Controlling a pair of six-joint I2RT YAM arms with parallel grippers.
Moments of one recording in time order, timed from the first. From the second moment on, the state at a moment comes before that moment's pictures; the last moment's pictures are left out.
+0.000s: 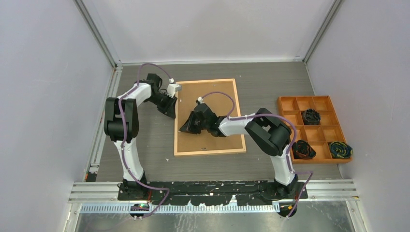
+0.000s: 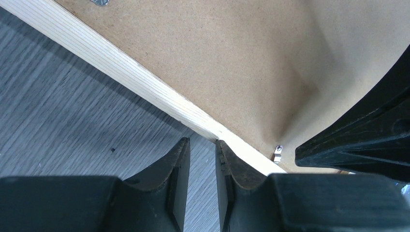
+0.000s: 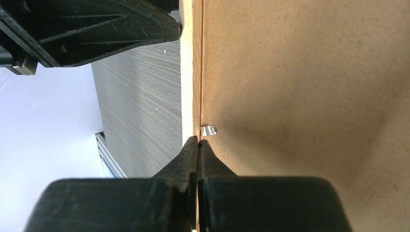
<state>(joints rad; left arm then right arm) -0.11 2.02 1.46 -0.80 0.61 0.55 0.88 2.04 1.15 0.29 -0.15 1.08</state>
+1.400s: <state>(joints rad) -0.10 2.03 1.48 -0.81 0.59 0.56 0.85 2.07 1.20 0.27 -0.22 1.07</state>
